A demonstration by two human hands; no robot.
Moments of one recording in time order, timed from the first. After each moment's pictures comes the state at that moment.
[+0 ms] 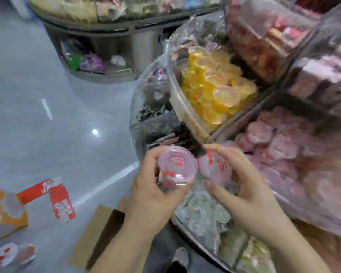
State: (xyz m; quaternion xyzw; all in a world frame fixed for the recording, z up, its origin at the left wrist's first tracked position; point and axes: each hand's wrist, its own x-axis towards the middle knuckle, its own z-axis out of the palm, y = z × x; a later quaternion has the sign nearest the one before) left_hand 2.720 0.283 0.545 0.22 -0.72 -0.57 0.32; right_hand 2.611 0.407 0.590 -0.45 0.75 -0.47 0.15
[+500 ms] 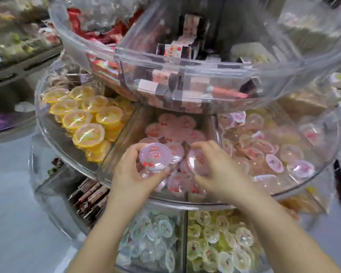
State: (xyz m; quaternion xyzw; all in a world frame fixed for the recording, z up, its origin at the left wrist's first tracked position) left_hand 2.555 0.355 0.572 0.08 -0.78 -0.60 0.16; right_hand 2.491 0.535 0.597 -0.28 0.93 -0.23 0.06
